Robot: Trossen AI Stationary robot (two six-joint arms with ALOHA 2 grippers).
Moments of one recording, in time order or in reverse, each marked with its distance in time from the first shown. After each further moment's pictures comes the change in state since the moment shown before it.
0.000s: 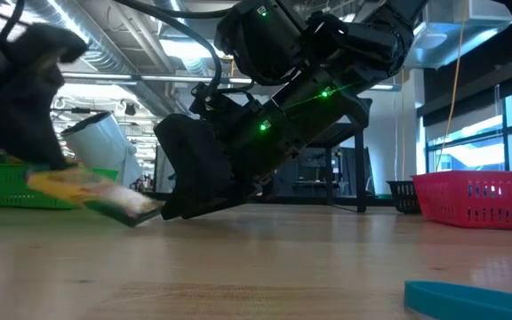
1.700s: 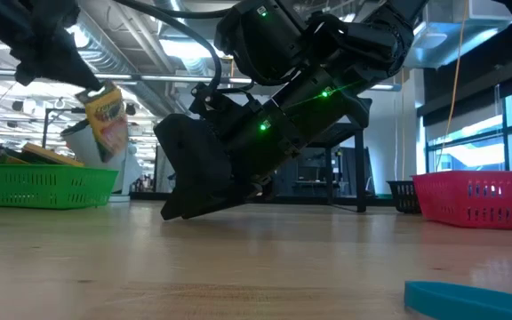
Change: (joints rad) left arm 0.260 -0.724 0.003 -0.451 -0.258 1.004; right arm 0.000 0.000 0.000 0.000 0.000 -0.001
